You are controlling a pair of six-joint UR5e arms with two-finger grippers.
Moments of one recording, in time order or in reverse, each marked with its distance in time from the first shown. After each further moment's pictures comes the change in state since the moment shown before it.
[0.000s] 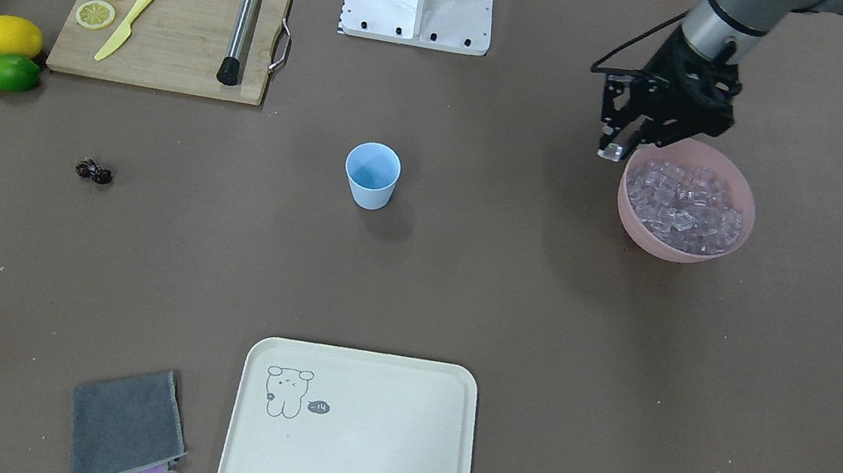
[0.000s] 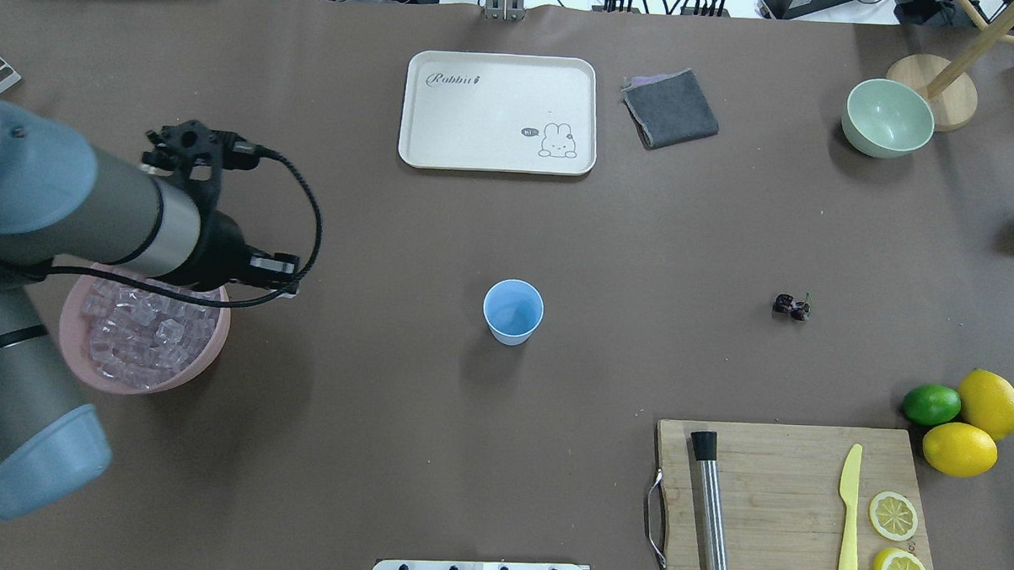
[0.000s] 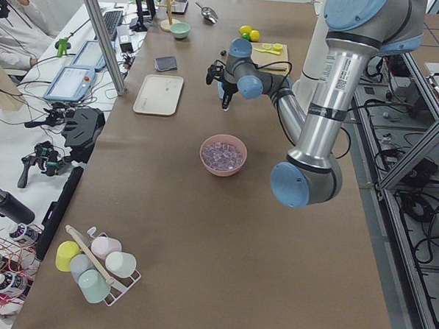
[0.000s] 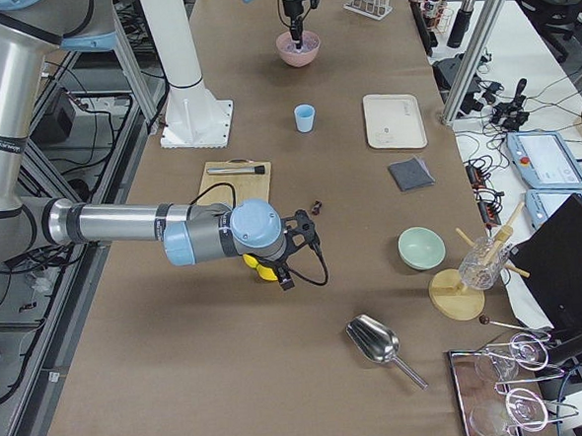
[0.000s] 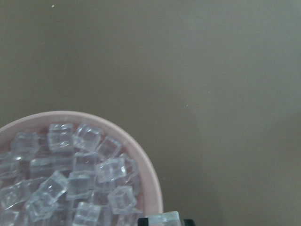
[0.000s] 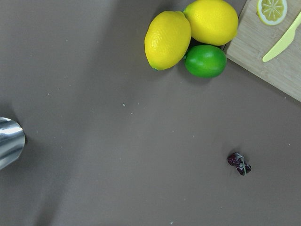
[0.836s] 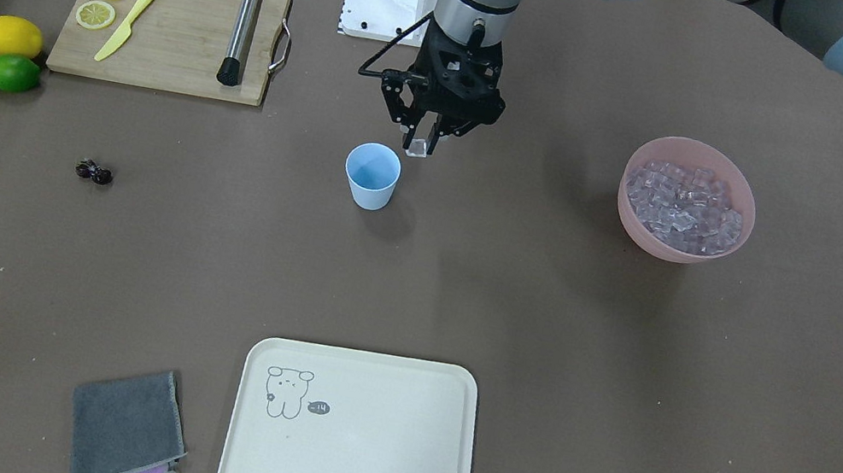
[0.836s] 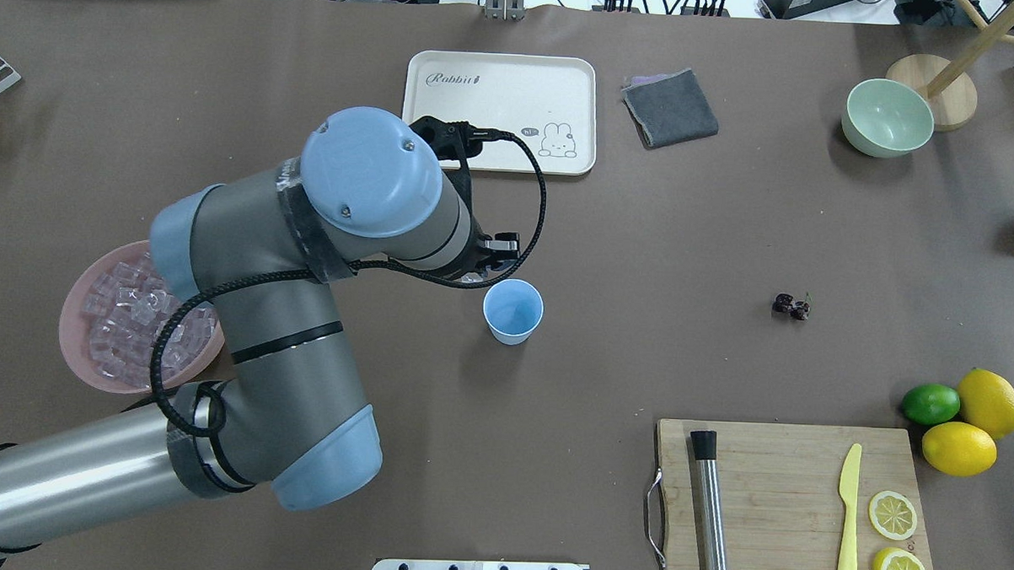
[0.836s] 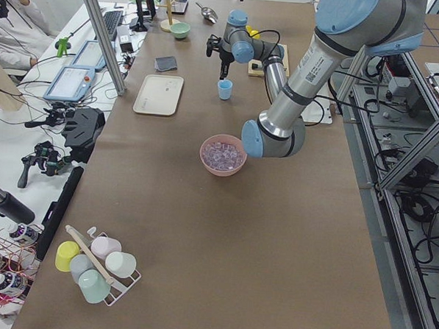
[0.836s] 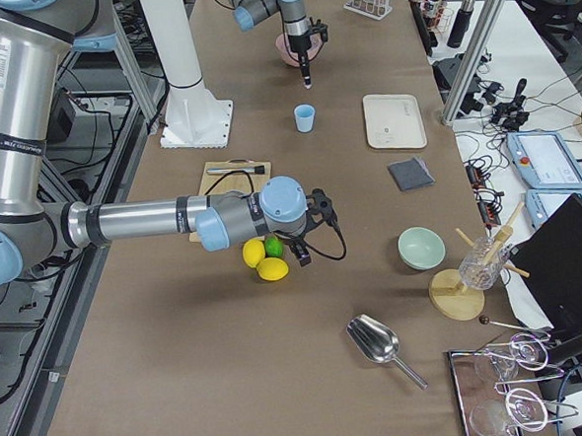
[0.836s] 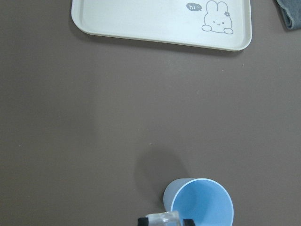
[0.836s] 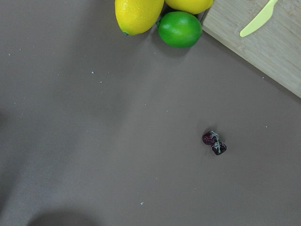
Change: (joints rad) left arm 0.147 -0.409 0.324 0.057 0.192 -0.261; right arm -0.096 0.070 -0.001 0.018 0.009 0.095
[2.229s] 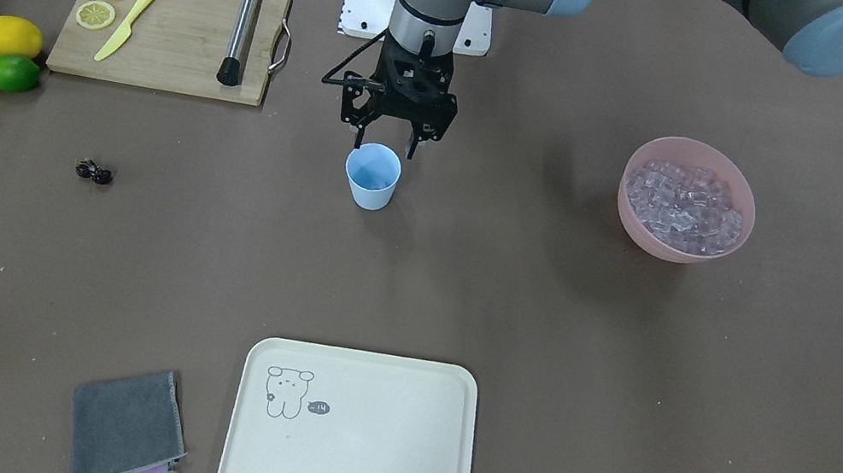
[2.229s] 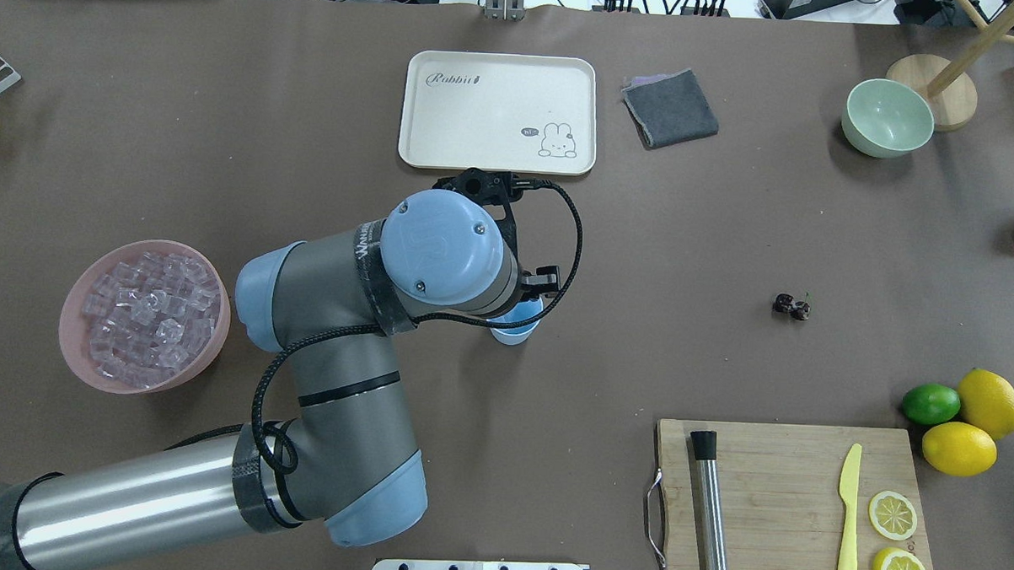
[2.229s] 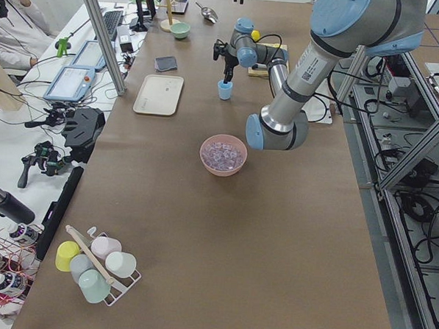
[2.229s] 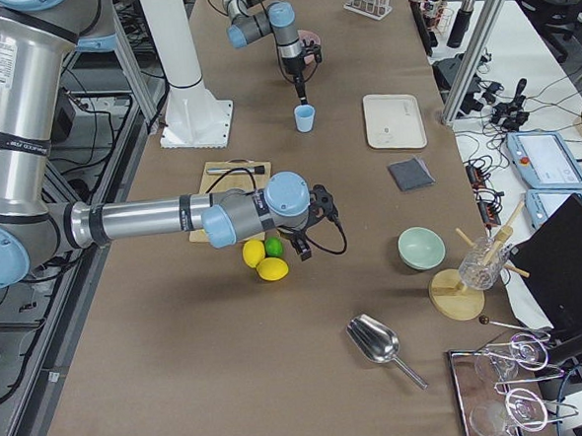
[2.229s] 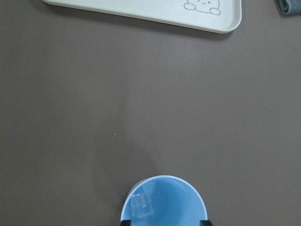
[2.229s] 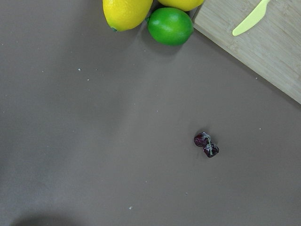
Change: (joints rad) left arm 0.063 -0.005 0.066 -0.085 0.083 -0.041; right arm -0.053 0.011 0.003 0.051 -0.002 0.088
